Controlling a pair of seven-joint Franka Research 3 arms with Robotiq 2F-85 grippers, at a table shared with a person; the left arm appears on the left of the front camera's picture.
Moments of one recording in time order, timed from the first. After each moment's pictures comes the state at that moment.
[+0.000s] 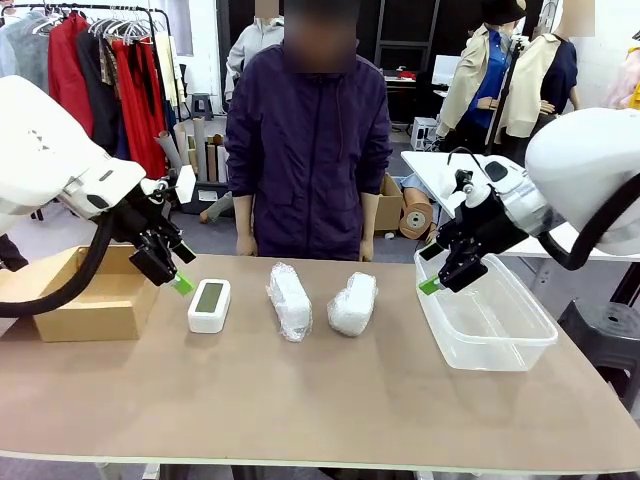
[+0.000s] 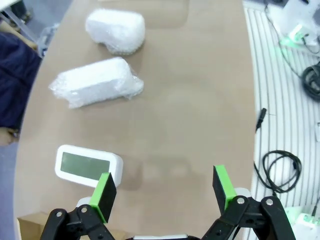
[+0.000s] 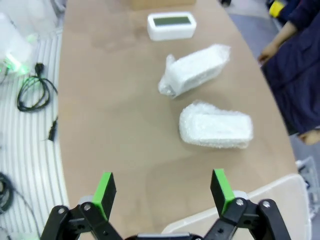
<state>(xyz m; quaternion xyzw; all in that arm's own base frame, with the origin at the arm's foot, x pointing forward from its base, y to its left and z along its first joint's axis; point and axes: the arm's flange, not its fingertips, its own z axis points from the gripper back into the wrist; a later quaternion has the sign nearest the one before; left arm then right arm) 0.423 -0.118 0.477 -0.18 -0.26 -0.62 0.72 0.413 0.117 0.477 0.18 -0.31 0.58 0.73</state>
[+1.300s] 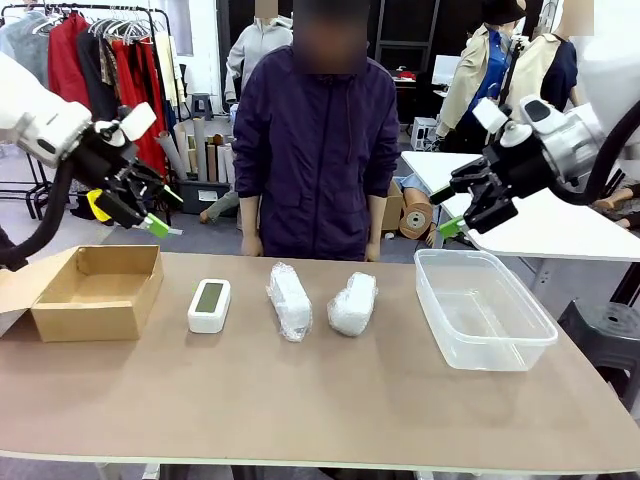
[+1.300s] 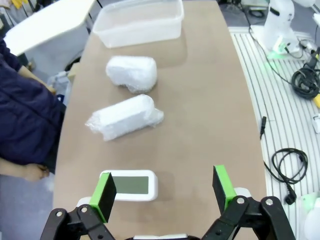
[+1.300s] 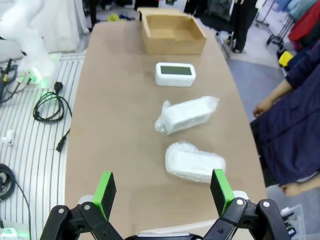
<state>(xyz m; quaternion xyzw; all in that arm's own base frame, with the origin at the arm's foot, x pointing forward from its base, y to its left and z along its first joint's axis) 0.464 -0.059 0.541 -0.23 -0.33 -0.66 0.64 0.445 0.080 0.553 0.24 -0.36 0.62 0.65</state>
